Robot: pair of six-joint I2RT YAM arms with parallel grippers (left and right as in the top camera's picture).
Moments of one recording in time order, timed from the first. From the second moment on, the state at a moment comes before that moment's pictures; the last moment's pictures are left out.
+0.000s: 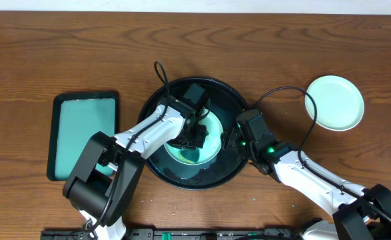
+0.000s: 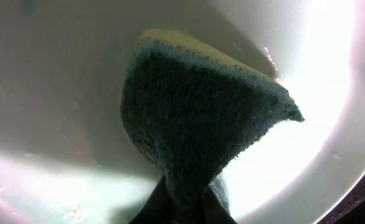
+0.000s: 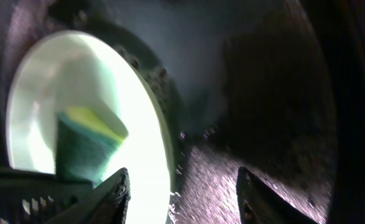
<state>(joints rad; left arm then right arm) -0.58 1.87 1.15 -0.76 0.20 -0.37 0.55 1.48 0.64 -0.12 -0.08 0.87</state>
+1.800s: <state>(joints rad) -0.53 1.85 1.16 -0.77 -0.16 -0.44 0.53 1.69 0.68 0.02 -0.25 1.04</state>
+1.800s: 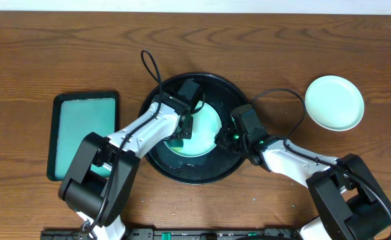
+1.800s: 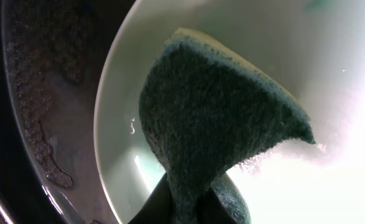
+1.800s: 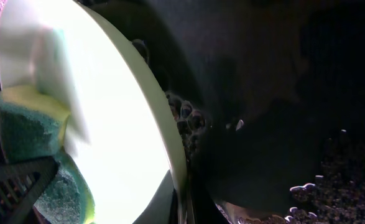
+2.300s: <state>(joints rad) -0.52 1.85 1.15 -0.68 -0.18 -0.44 0.53 1.69 0.70 -0.07 -0.30 1.08</state>
